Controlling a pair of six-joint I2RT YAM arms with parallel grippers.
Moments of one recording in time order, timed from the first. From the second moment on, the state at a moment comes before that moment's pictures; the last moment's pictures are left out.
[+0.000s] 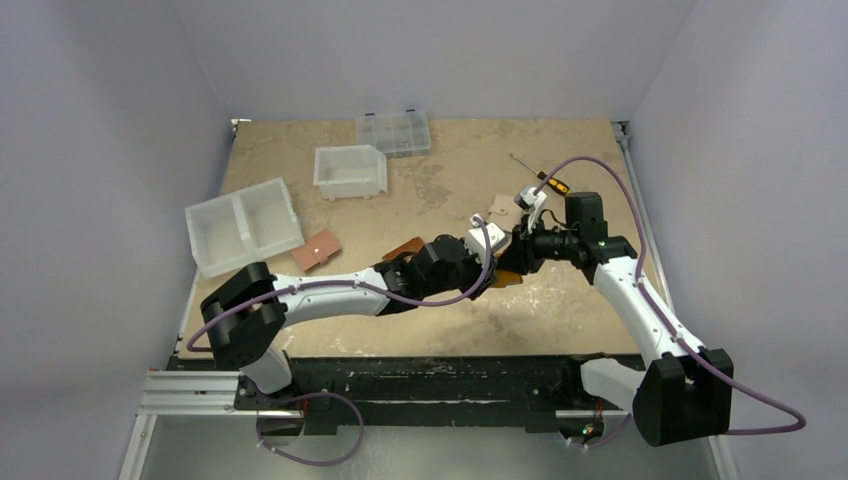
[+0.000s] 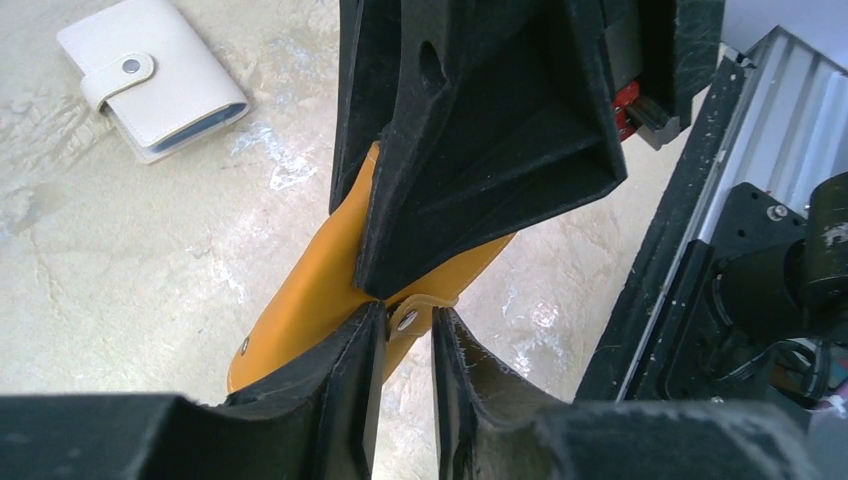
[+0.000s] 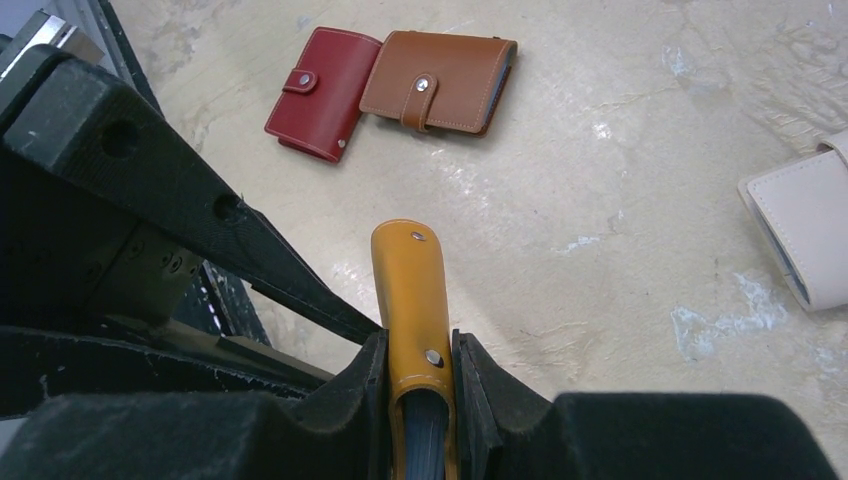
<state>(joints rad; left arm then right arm) -1.10 1.62 1.01 0.22 -0.02 -0.20 0.16 1.13 0.80 -0.50 -0.84 -0.25</state>
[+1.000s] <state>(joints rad) -1.25 1.62 0.95 0.28 -0.06 -0.09 0.15 1.13 0.80 -0.52 -0.82 -0.22</state>
